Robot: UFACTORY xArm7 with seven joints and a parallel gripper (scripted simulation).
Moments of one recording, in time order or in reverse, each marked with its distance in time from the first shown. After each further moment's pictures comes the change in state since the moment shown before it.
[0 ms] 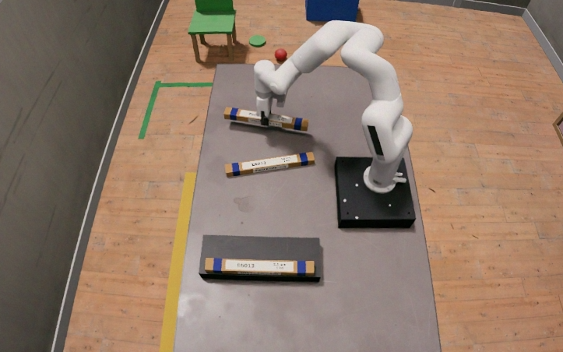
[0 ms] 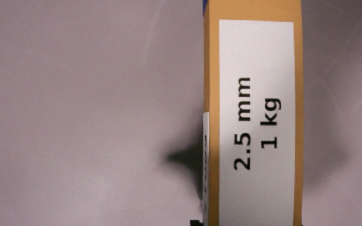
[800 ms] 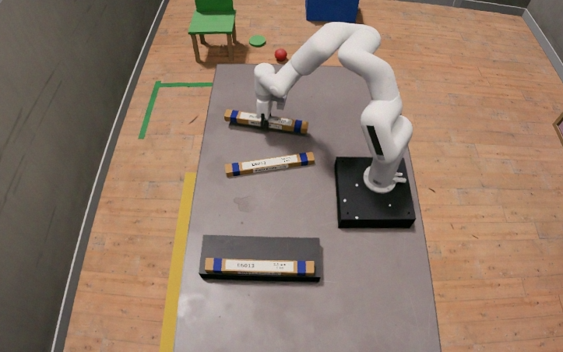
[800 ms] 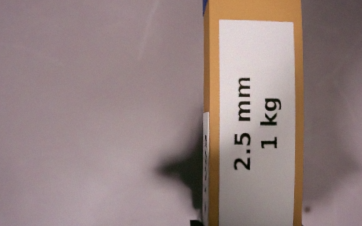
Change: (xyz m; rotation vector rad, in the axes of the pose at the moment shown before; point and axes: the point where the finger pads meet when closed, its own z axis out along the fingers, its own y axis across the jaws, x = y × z) arm 0.000 0.000 0.014 0.000 0.000 0.000
